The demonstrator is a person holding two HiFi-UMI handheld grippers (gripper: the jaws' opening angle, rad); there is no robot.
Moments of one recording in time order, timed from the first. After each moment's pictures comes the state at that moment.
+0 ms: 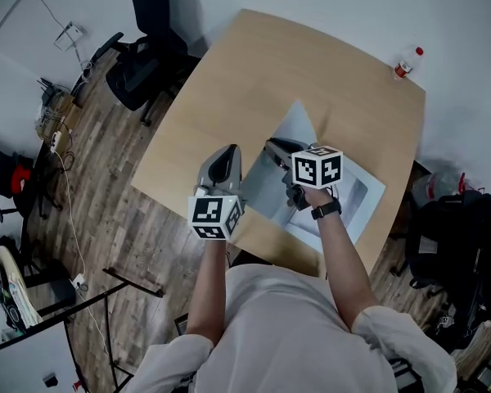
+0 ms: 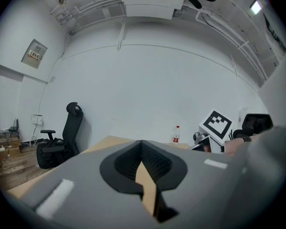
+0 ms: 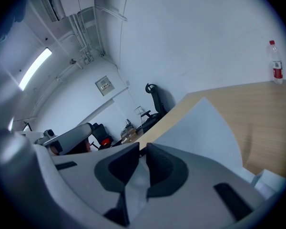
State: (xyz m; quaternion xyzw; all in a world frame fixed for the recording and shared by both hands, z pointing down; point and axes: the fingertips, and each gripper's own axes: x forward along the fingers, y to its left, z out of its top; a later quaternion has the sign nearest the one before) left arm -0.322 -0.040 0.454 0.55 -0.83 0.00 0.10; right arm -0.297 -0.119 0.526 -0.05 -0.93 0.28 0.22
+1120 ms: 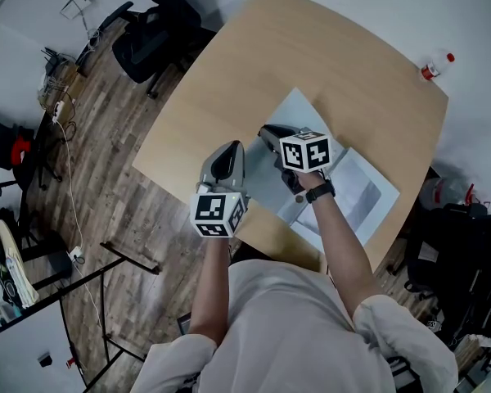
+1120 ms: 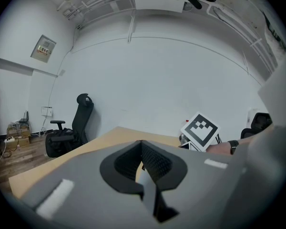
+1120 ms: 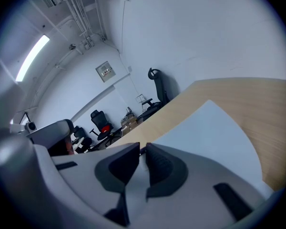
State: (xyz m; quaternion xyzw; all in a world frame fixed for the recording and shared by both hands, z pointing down) left arm -0.350 -0.022 0.500 0.51 -0.85 0.00 0.15; right arm -0.362 -0.099 0.593 -0.08 -0.92 0.25 0.29
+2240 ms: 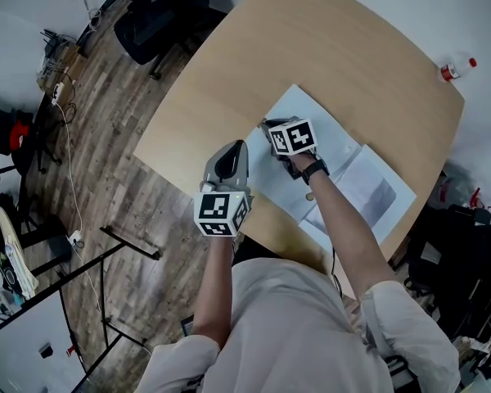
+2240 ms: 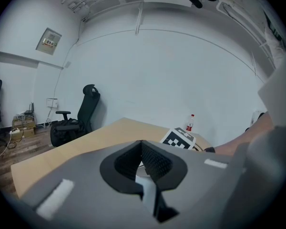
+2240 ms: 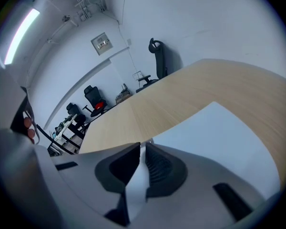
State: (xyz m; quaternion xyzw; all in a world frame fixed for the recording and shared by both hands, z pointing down) left arm -0.367 -0.002 0.548 0.49 -0.85 0.00 0.19; right arm -0.397 -0.079 0.711 -0.09 -0.89 0.18 0.42
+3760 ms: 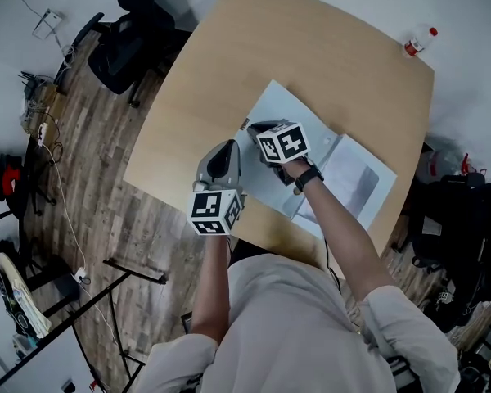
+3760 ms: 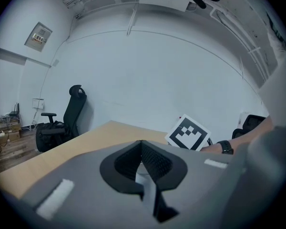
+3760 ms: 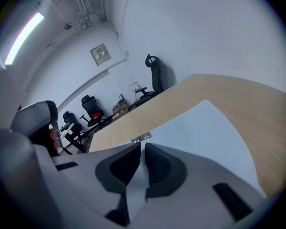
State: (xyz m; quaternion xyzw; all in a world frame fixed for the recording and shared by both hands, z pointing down) left arm -0.355 -0.030 0.530 0.55 -0.82 -0.01 0.18; right arm -0.373 -0.091 0.644 -0.05 -0.91 0.19 0.37
